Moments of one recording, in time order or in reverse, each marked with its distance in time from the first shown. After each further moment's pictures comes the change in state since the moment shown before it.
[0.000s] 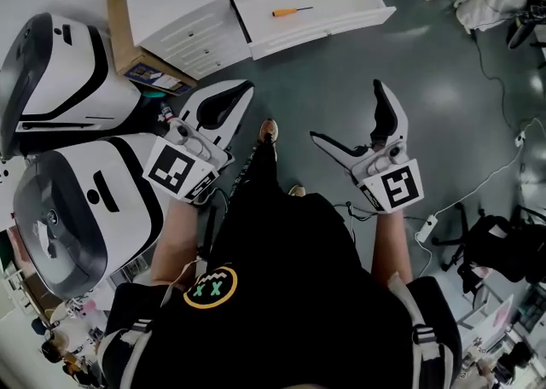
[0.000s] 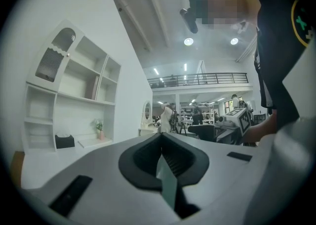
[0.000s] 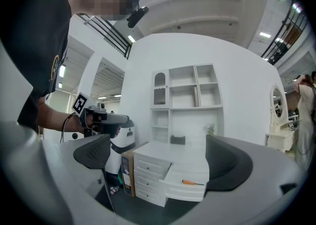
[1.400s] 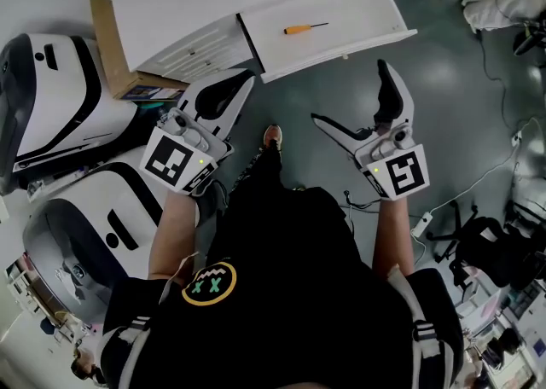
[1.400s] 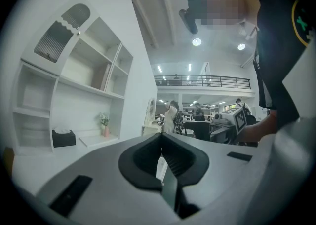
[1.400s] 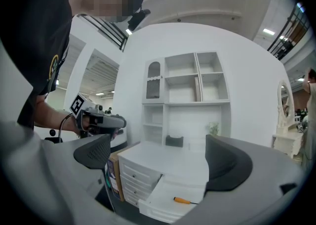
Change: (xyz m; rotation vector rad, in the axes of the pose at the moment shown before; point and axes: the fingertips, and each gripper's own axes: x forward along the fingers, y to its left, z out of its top) left arm 0.072 0.185 -0.027 -0.076 0.022 -0.025; right arm 0.188 -0.092 -0.004 -0.010 0.042 0.003
